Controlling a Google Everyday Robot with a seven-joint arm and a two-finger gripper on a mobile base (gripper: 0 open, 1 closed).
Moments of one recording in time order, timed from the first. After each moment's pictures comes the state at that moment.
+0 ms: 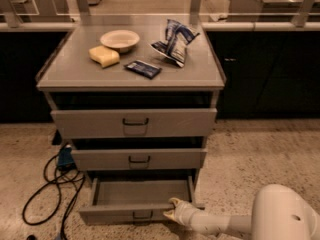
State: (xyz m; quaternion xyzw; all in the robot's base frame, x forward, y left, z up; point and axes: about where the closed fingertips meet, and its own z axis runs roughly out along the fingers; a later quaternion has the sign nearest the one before) arm 0.570 -0.084 0.169 -0.47 0.79 0.05 0.40
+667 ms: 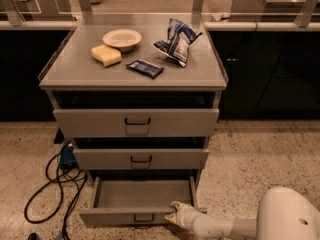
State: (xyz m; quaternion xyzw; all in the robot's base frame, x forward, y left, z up) arm 0.557 -0.077 0.175 -0.47 0.78 0.05 0.40
